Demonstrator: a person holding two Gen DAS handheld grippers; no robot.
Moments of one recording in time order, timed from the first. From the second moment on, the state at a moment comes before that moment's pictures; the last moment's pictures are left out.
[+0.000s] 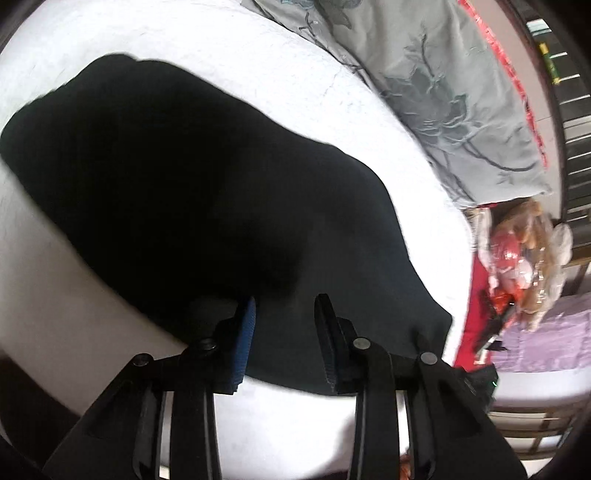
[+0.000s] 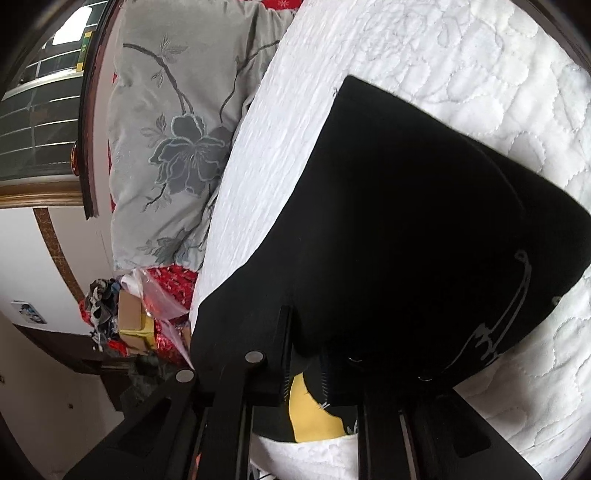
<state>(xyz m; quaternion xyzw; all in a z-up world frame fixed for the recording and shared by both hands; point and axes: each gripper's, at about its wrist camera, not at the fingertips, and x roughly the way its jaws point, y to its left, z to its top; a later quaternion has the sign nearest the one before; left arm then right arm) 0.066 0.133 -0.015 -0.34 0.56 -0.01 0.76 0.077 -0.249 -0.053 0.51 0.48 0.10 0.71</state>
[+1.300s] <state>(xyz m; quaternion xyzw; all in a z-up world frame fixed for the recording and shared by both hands) 0.042 0.154 0.011 -0.25 0.55 -0.07 0.79 0.020 -0.310 -0.010 0.44 0.49 0.13 0.74</state>
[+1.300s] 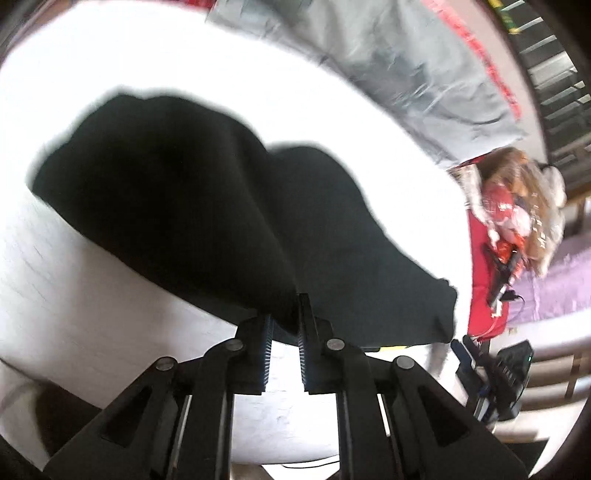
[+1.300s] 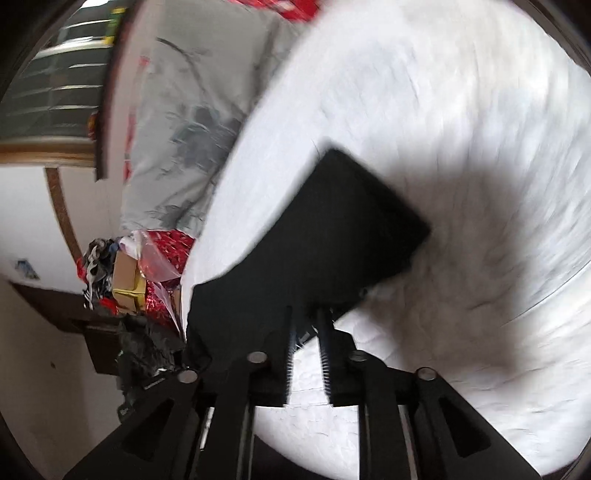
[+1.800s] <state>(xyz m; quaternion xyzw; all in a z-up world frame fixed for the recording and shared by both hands) 0.043 0.208 0.032 -0.27 0.54 -0.11 0.79 0.048 -0.321 0.010 0.37 0.49 0.08 0.78</state>
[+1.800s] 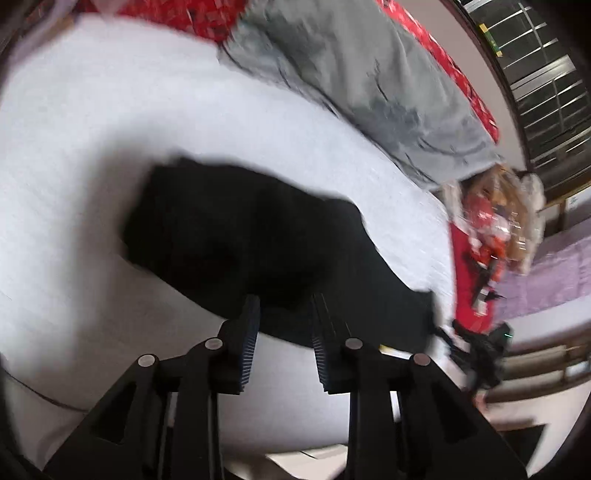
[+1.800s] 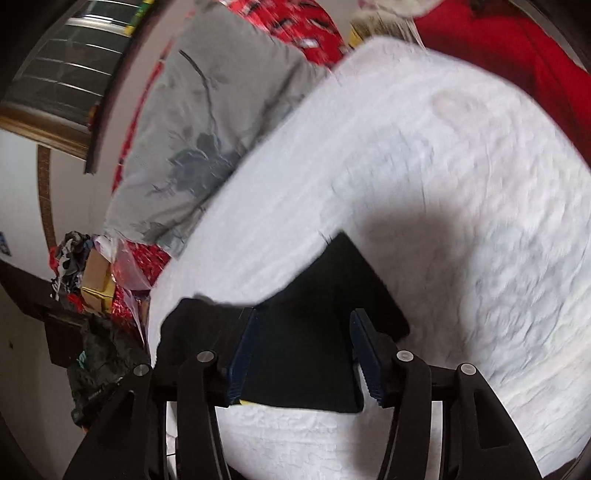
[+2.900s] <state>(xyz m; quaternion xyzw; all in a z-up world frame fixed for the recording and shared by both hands) 0.030 0.111 -0.043 -0.28 0.62 -0.08 0.73 0.083 -0.322 0.005 0.23 0.53 0.06 0.81</state>
